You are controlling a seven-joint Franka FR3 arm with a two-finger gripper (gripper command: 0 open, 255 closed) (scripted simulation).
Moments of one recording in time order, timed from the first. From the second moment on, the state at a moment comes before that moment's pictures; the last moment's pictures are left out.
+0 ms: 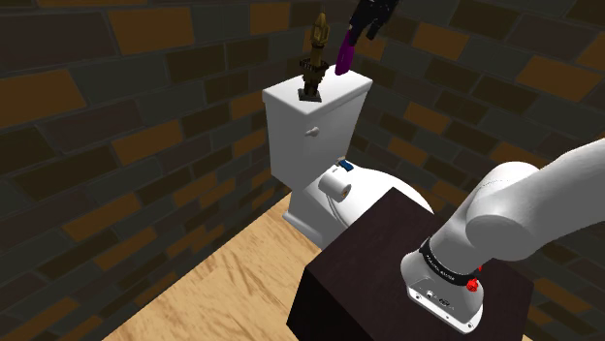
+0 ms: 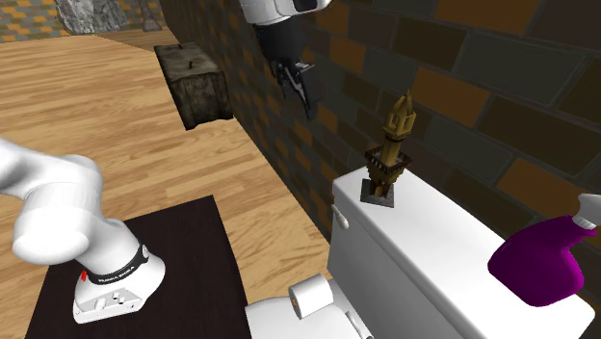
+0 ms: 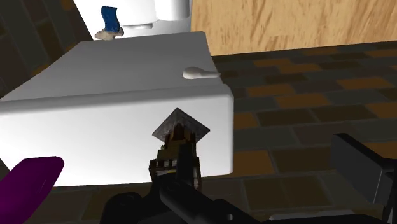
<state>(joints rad) 0.04 -0.42 -0.19 -2.04 -0.05 1.88 -0.20</state>
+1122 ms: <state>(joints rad) 0.00 0.20 -0.33 -1.29 0.24 1.81 -0.56</state>
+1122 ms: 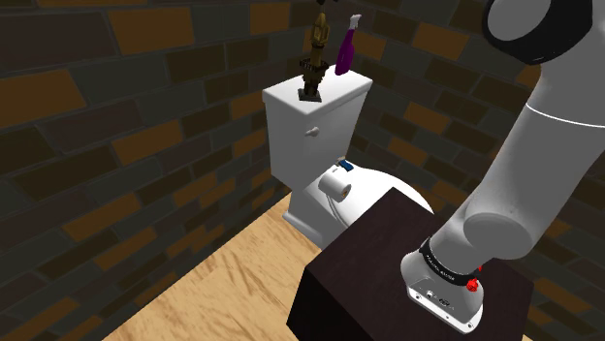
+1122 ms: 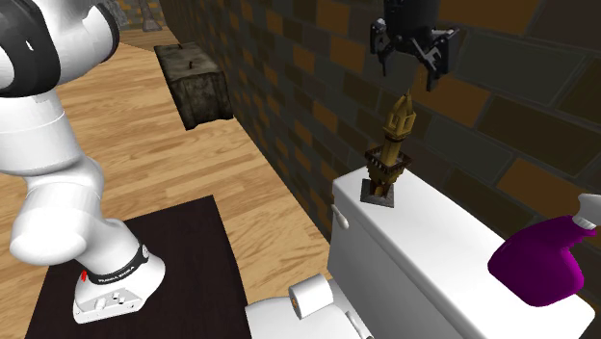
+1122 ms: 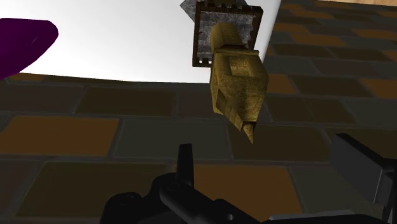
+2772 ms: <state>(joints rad) 0.00 0.21 -0.33 -1.29 0.25 1.82 -0.56</state>
